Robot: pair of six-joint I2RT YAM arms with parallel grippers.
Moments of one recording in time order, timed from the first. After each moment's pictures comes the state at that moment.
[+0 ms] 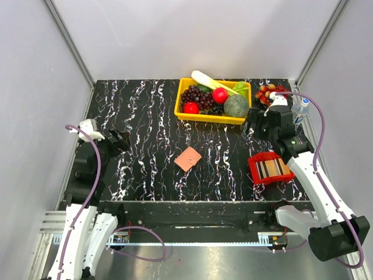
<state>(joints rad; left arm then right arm) -0.10 0.50 0.69 -0.42 -0.09 -0.41 0.26 1.05 1.01 -0.54 0.08 0.37</state>
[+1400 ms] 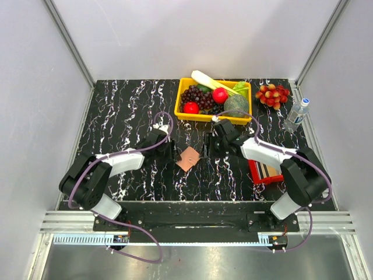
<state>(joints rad) -0.56 1.52 0.68 0.01 0.13 -0.60 0.62 1.57 0.89 -0.23 -0.20 0.62</state>
